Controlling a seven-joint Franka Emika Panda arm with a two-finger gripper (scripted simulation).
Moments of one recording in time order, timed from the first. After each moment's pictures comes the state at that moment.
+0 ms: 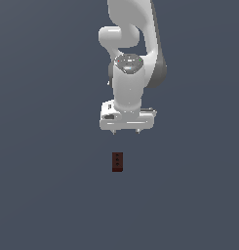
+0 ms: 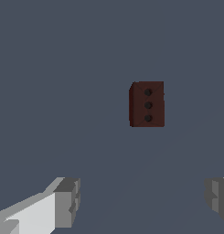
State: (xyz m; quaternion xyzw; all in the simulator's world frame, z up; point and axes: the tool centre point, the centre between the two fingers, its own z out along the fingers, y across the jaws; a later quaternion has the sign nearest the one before) arm -0.003 0.029 0.176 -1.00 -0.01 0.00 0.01
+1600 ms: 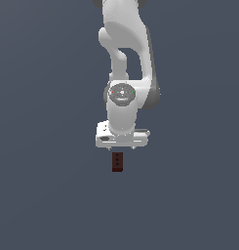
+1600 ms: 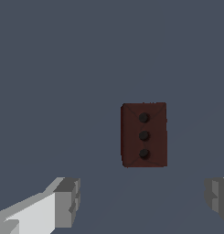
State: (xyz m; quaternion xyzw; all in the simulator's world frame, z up) arm 0.041 0.010 0.121 -1.00 -0.01 0.00 0.00
